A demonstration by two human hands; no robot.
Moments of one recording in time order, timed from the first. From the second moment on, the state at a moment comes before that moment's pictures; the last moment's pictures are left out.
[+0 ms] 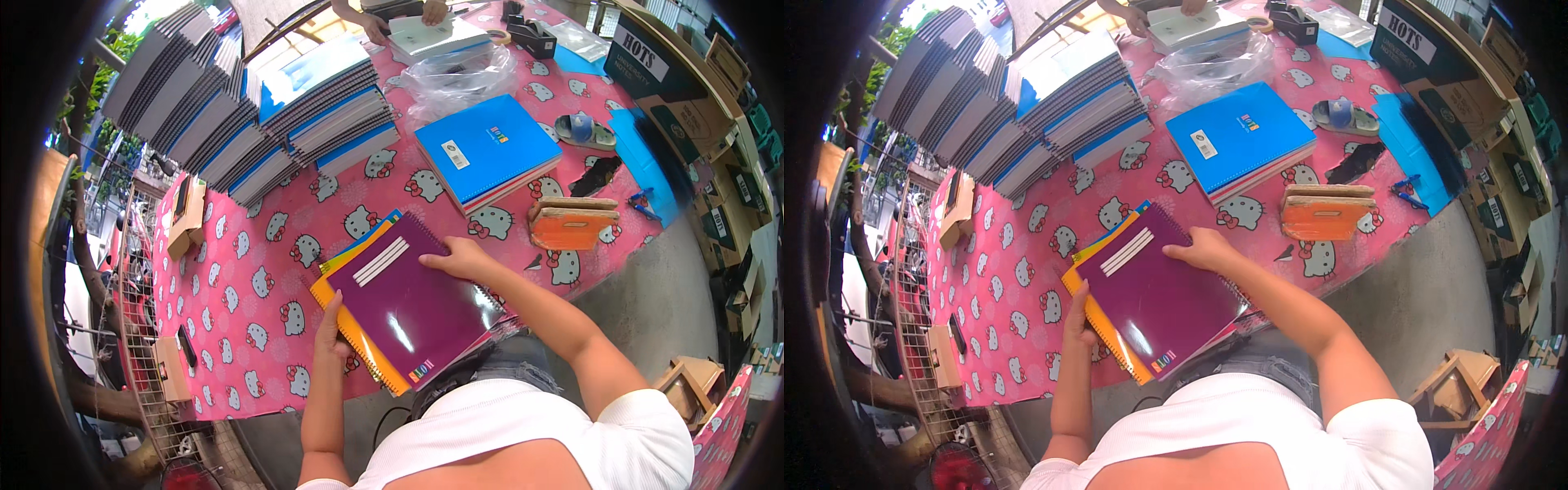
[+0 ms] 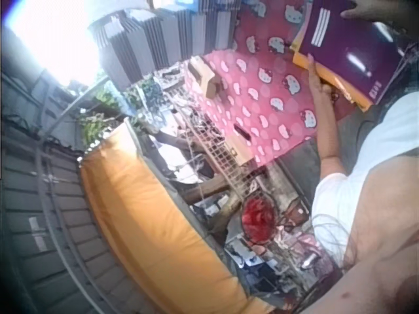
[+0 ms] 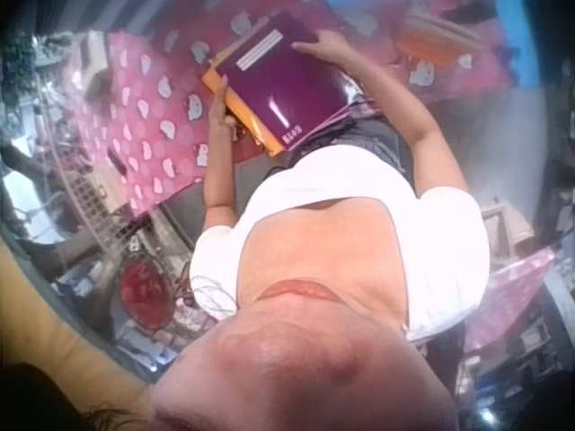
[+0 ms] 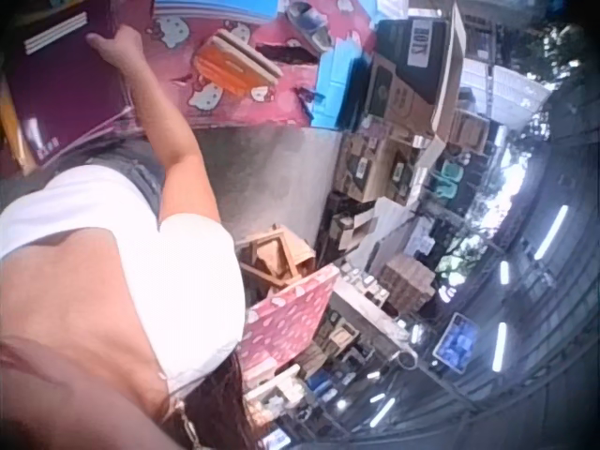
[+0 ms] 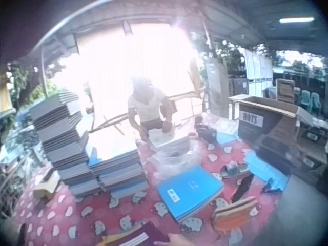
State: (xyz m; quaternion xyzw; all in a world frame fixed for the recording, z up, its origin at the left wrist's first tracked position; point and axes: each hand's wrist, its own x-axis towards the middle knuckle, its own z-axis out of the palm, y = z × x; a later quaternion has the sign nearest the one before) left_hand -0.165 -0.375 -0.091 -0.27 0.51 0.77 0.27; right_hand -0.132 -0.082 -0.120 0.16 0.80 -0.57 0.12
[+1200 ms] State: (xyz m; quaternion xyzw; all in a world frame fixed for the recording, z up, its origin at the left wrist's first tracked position) left_hand -0.154 -0.191 -0.038 0.67 0.58 0.46 0.07; right_hand 0.137 -0.093 -0.076 0.18 0.68 -0.53 -0.46
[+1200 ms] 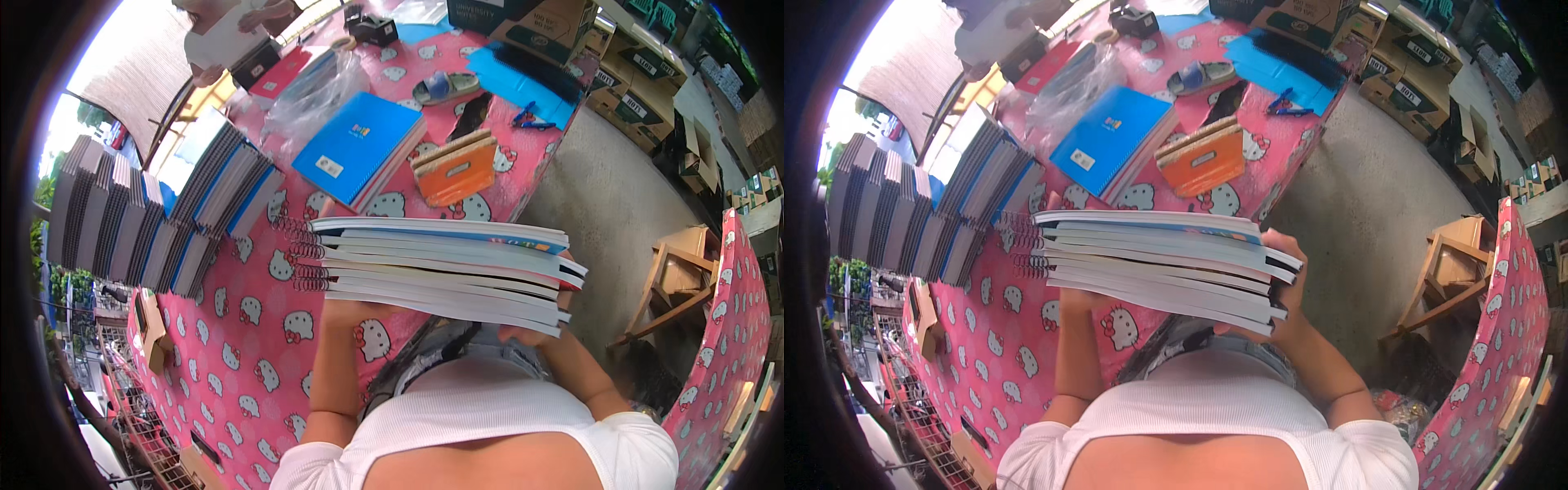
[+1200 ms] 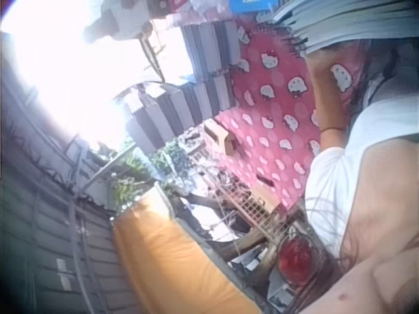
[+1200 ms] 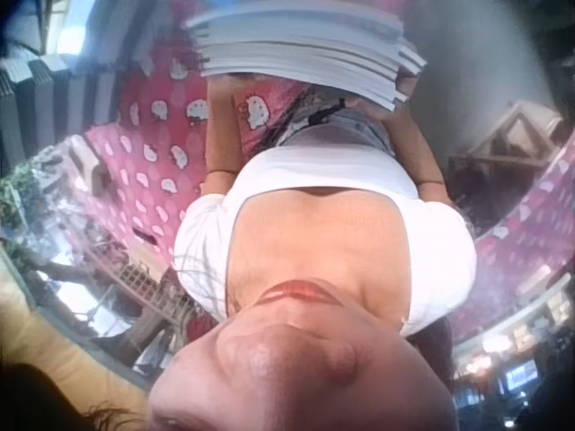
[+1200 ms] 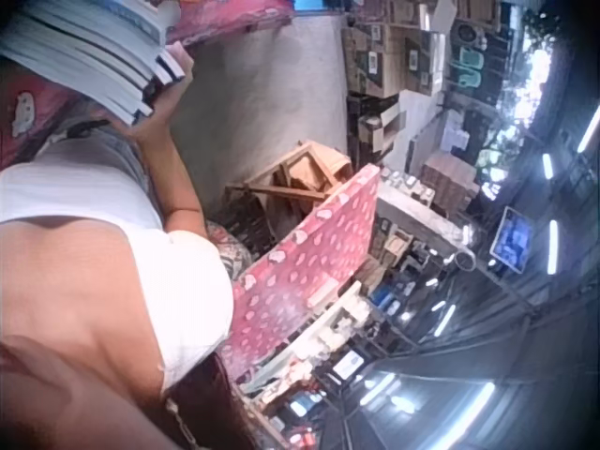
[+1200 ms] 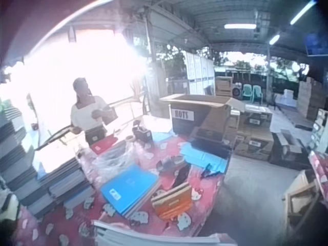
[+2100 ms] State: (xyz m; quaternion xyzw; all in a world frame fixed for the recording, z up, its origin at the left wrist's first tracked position) left_hand -0.141 -0.209 -0.008 0.35 0.54 0.70 0.30; right_hand 0.098 -0.088 -0.059 0.13 0.73 -0.49 -0.47
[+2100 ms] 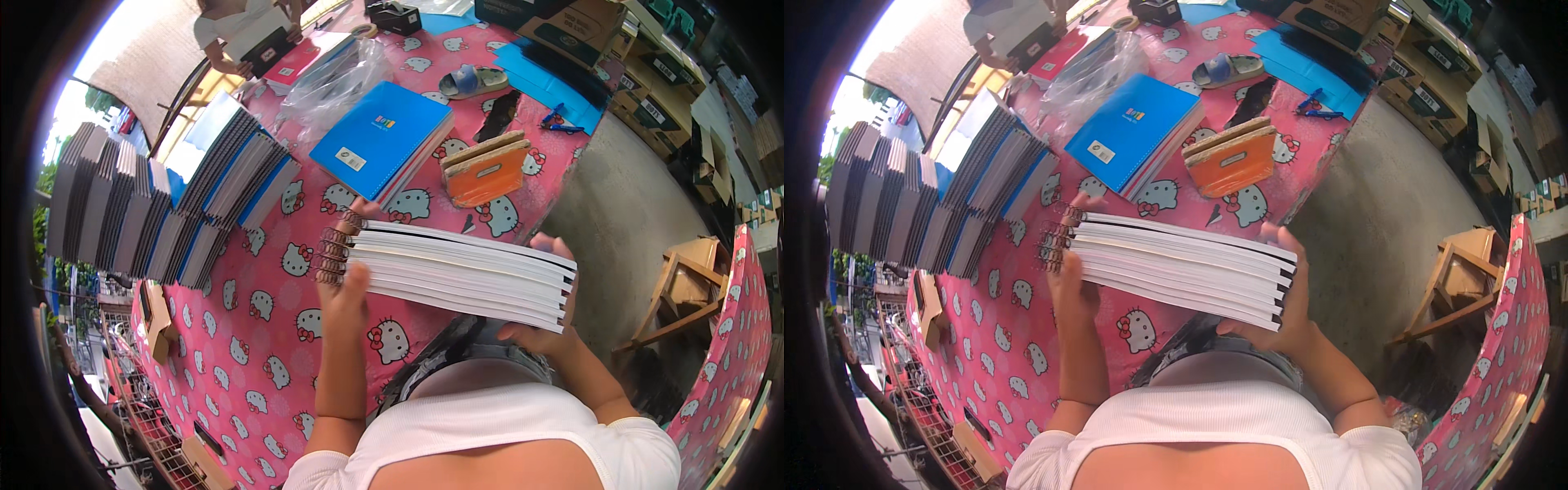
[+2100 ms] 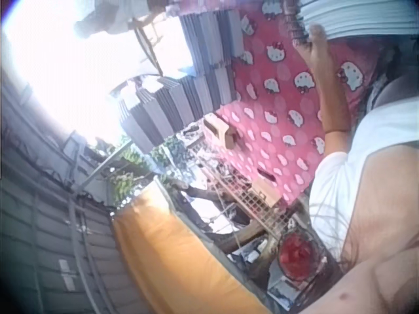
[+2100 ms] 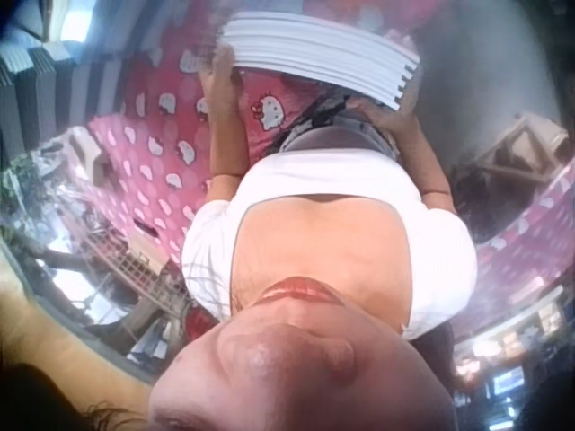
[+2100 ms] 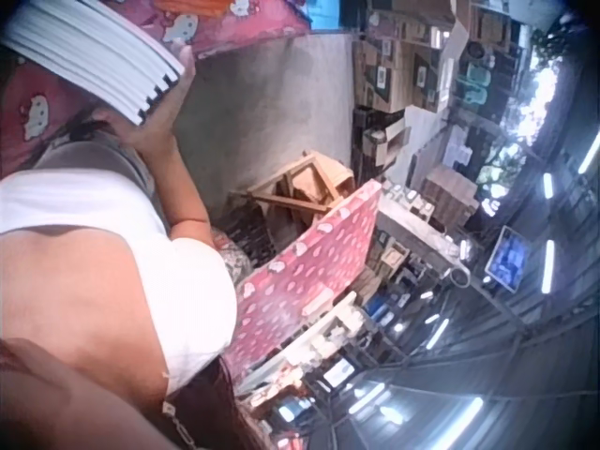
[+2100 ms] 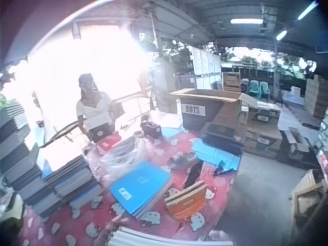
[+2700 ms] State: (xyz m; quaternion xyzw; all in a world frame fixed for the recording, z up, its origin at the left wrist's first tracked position) left_hand -0.149 -0.196 0.010 0.35 0.51 0.71 0.34; right_hand 0.090 -0.075 -0.029 0.02 0.77 -0.40 -0.50
